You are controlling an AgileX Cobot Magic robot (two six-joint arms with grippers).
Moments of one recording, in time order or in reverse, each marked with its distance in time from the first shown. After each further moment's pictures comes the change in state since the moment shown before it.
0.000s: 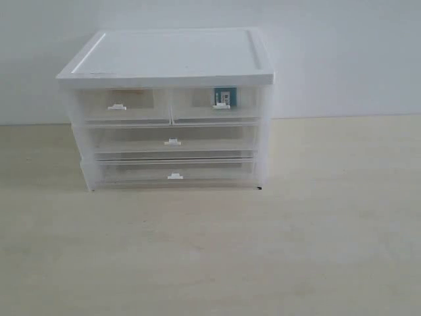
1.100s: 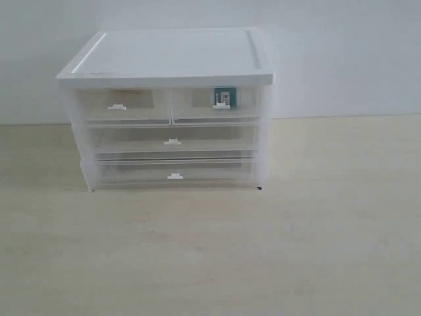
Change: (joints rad) left arm 0.000 0.000 0.000 0.000 0.000 0.000; right arm 0.000 0.000 0.043 1.131 0.239 -0.859
